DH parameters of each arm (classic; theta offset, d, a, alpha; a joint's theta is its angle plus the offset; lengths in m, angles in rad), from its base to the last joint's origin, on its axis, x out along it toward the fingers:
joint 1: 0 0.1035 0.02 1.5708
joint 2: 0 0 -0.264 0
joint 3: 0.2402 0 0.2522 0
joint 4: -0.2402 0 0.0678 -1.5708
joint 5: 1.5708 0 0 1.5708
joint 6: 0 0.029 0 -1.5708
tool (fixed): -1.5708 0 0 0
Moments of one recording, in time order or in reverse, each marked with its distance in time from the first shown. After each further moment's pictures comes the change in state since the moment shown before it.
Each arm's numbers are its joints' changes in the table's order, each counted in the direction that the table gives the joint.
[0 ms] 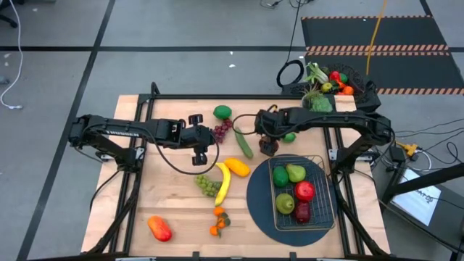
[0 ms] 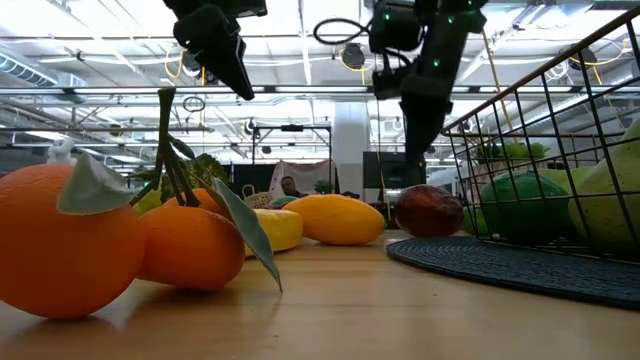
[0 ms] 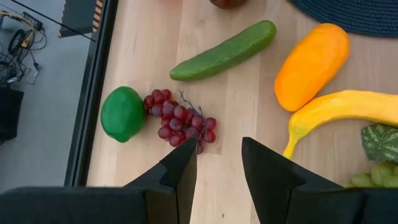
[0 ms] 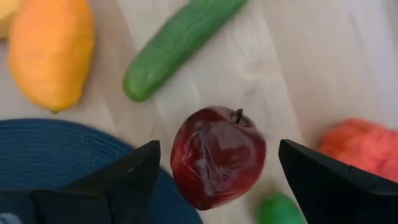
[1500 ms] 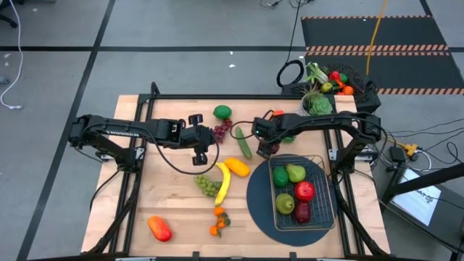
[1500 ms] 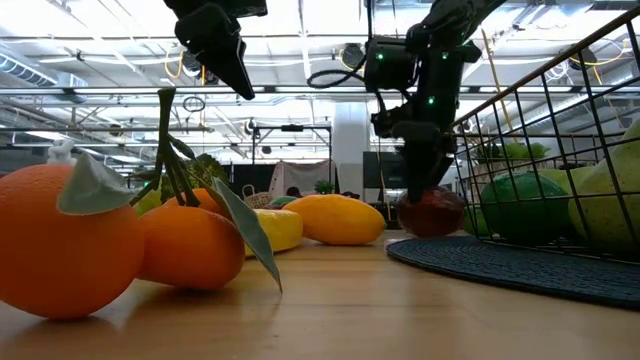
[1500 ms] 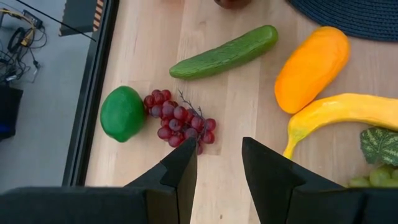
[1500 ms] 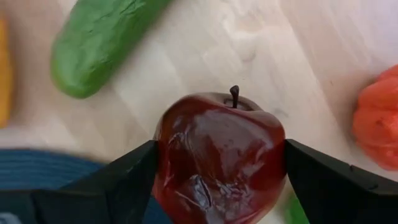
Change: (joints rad) left arm 0.000 0.000 0.000 0.003 0.000 -0.018; right arm 0.008 -0.102 -0.076 0.063 -0.032 0.194
